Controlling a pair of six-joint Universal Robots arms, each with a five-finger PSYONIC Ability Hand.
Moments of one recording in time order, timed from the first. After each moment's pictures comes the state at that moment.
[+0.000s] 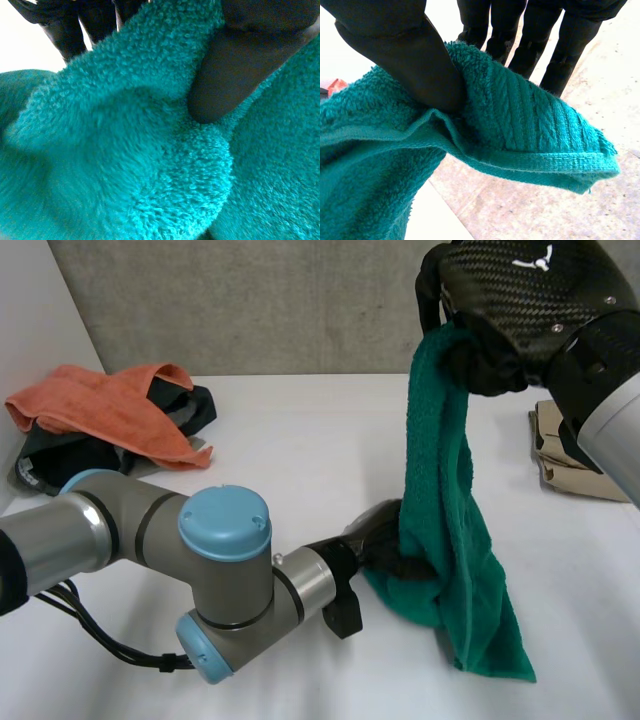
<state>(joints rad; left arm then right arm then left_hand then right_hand) 3.96 -2.30 -1.33 3.43 -1.16 2.40 2.06 -1.70 1.45 0.05 1.35 2.84 1.15 1.19 1.17 1.19 0.95 1.10 1.17 1.18 1.20 1.00</state>
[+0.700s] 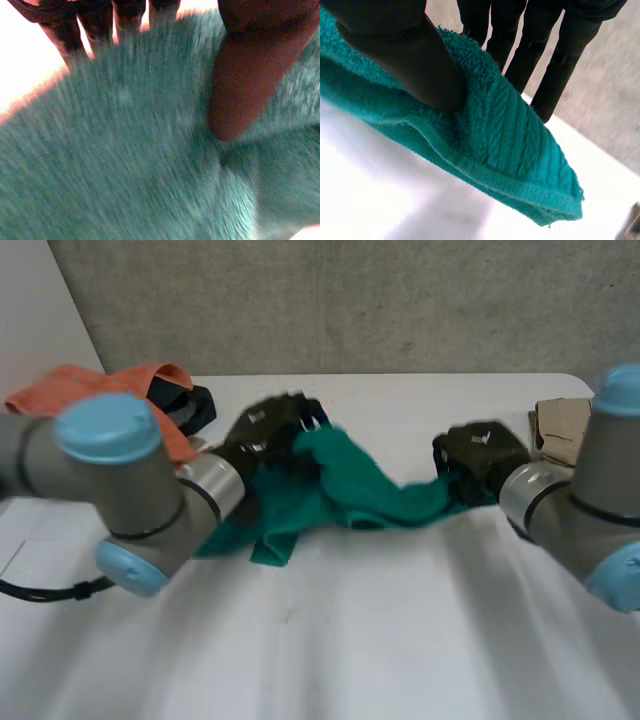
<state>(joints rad) 4.21 -2.17 -1.29 3.40 -1.30 2.86 1.91 -1.13 1.40 0.05 1.38 2.81 0.66 0.70 0.70 0.71 0.54 1.11 1.18 1.19 1.20 1.01</state>
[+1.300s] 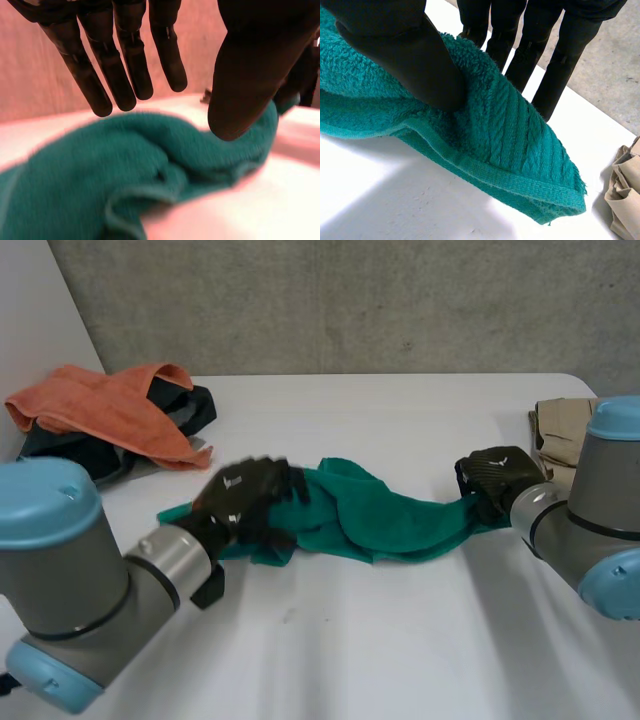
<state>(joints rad) 4.22 -1.87 -1.75 3.40 -1.31 2.97 1.86 -1.06 1.44 0.00 1.45 2.77 0.76 0.76 0.76 0.76 0.58 1.12 1.18 1.19 1.20 1.01</state>
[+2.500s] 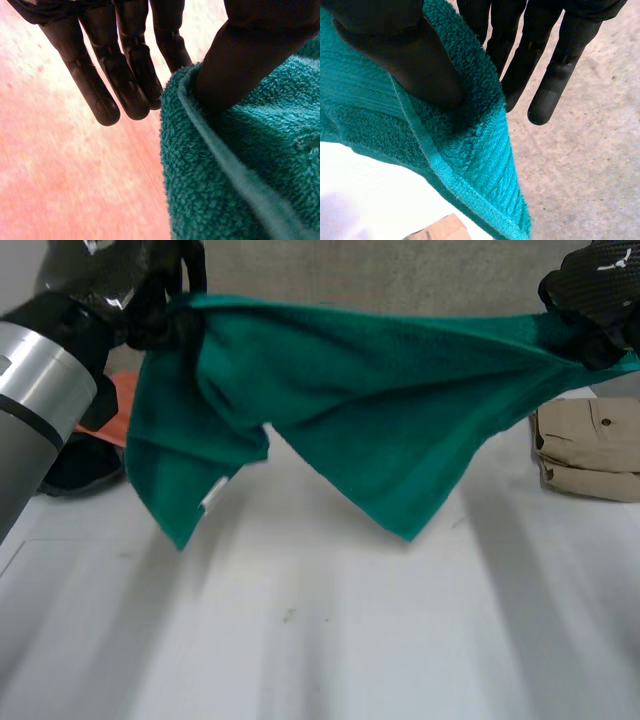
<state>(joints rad) 4.33 -1.58 -1.45 3.30 -1.37 3.23 1.83 -1.43 1.10 0.38 1.46 2.44 1.14 1.19 1.19 1.20 0.98 1.13 1.18 1.19 1.20 1.01</state>
